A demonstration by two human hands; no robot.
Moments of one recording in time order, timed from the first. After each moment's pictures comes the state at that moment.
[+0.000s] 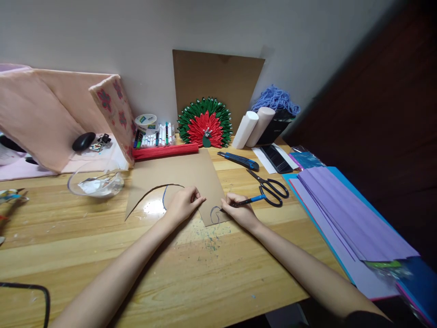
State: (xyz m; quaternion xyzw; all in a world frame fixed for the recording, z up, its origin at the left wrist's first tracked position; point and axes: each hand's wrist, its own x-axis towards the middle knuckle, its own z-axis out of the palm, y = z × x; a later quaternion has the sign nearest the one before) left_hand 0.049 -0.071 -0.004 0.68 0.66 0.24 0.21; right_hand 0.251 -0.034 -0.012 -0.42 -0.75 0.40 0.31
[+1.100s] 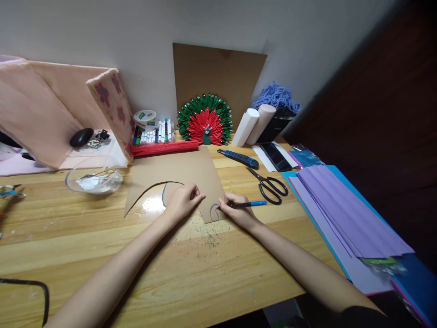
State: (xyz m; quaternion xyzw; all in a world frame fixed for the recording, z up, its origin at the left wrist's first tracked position) left_hand 0.049 -0.070 -0.005 0.69 0.65 0.25 0.21; right_hand 0.252 -0.040 -0.006 -0.39 -0.79 0.36 0.30
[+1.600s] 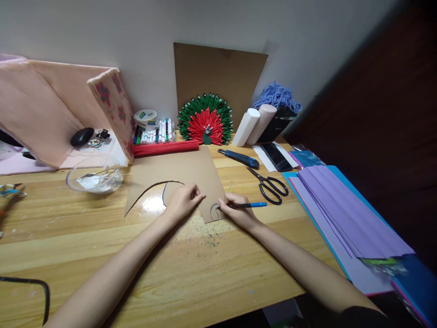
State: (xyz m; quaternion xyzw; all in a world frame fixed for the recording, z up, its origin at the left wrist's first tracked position) left_hand 0.048 -0.070 -0.006 0.68 0.65 0.26 0.21; right_hand 0.252 -0.040 -0.009 -0.38 -0.80 0.35 0.31
